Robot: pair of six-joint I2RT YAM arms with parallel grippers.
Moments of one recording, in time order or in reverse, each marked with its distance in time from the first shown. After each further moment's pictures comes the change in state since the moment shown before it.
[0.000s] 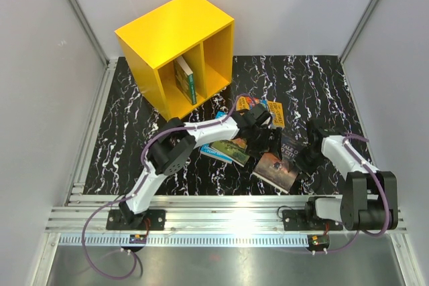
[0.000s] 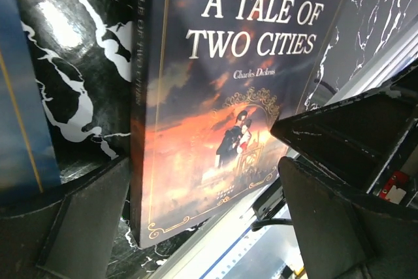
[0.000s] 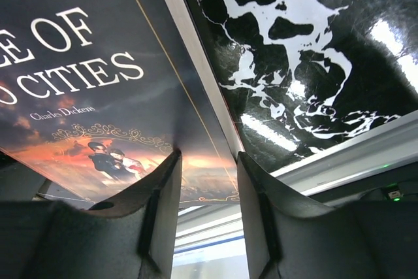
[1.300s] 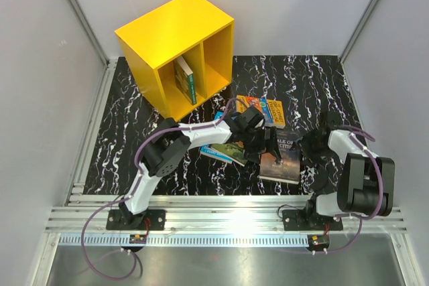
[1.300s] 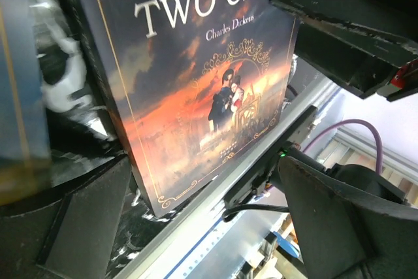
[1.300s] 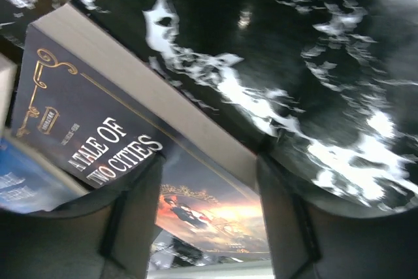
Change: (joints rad) left arm 0.006 -0.084 -0.179 0.182 0.054 -0.174; right arm -0.164 0.127 0.036 0.288 -0.073 -0.009
